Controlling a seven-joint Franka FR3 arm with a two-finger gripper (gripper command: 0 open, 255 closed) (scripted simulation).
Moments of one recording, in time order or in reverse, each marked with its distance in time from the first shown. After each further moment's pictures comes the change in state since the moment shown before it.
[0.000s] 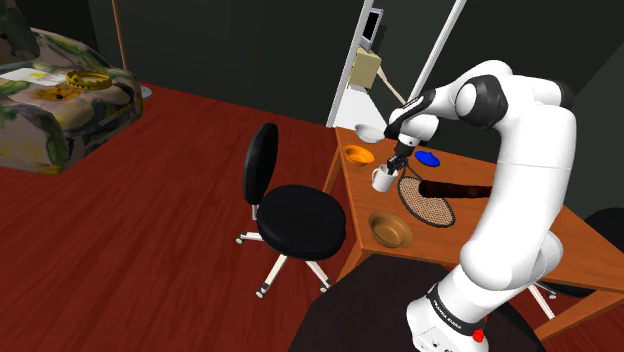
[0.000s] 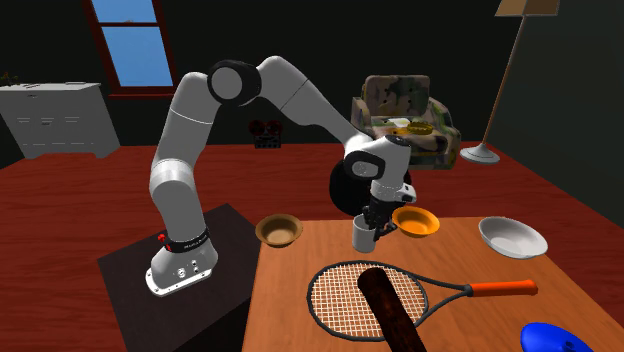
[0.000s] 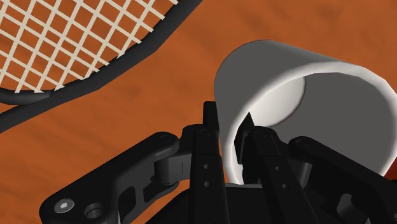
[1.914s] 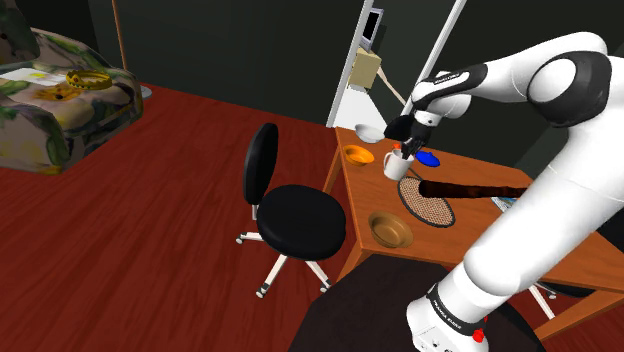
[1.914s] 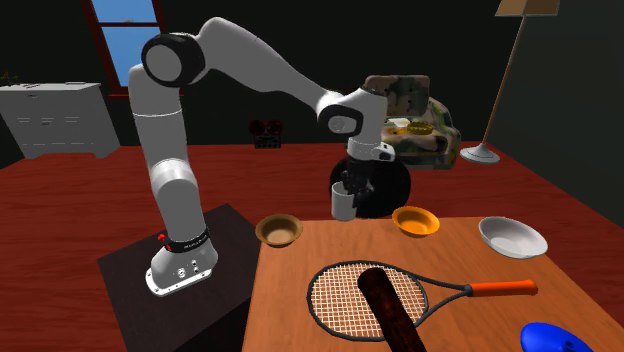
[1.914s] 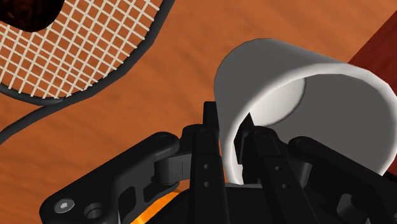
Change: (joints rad) arm 0.115 -0.421 -0.058 -0.200 -0.230 -0.165 0.181
